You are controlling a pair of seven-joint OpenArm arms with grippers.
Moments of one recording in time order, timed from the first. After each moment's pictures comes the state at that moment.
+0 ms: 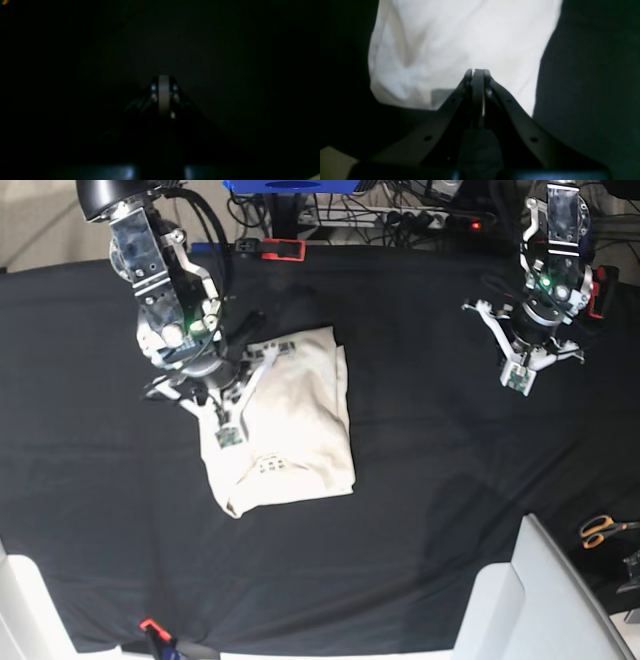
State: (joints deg) left arm 20.5 -18.4 -10.3 90.0 6.0 -18.0 26.4; right arm -7.1 2.9 -20.5 95.8 0.0 -4.0 -52.8
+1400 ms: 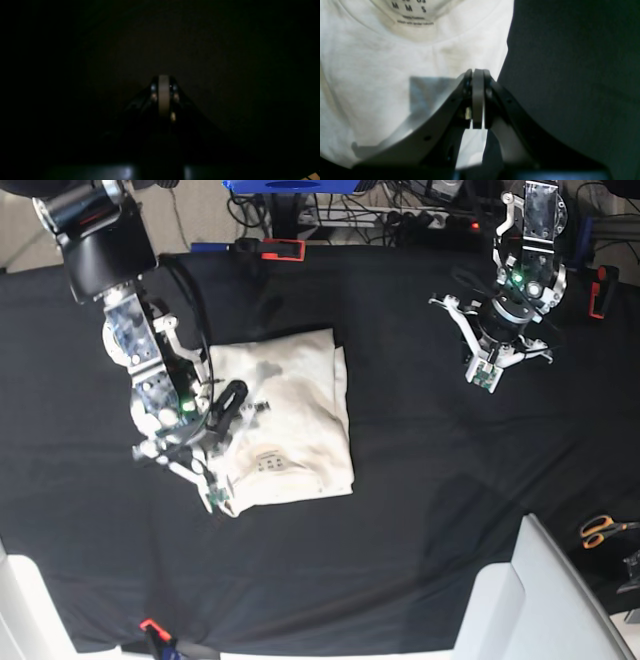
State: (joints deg) left arm 19.9 -15.7 -5.5 90.2 6.1 -17.9 26.3; right arm 8.9 5.2 -20.3 77.1 0.1 -0.7 -47.0
